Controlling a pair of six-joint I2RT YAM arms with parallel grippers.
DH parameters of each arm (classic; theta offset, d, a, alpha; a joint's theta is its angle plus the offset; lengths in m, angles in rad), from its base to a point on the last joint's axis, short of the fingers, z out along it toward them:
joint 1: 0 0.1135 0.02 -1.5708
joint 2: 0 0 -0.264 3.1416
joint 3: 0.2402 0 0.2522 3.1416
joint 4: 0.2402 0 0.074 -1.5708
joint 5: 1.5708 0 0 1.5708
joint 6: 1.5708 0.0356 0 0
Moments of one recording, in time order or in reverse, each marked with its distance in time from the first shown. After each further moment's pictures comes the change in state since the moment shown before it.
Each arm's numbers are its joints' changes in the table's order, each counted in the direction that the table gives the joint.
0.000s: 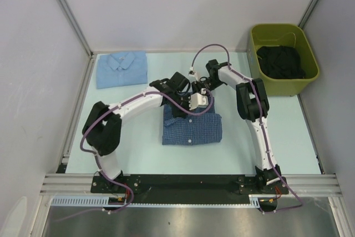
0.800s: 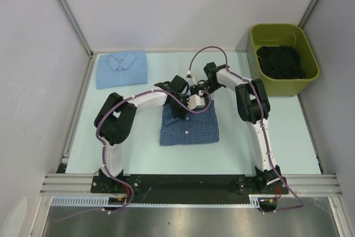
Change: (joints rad) left arm 0.072 0.203 -0.008 -0.147 -0.014 0.034; right arm 0.025 -0.037 -0.092 -0.021 -0.026 -0.054
